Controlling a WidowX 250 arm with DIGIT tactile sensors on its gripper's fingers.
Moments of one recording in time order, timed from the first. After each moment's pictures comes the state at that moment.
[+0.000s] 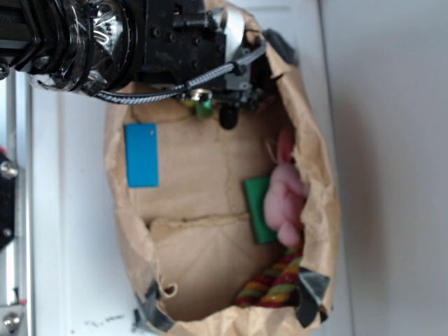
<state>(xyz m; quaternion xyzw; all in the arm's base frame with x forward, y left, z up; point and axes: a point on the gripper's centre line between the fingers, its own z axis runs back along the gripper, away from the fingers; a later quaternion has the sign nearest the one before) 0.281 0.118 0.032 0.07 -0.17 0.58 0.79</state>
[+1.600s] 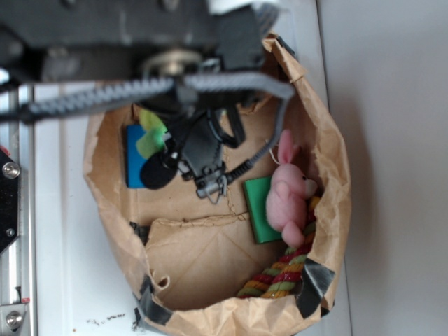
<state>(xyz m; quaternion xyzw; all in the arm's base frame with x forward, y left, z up) 0.262 0.038 0.176 0.01 -0.10 0.17 0.98</state>
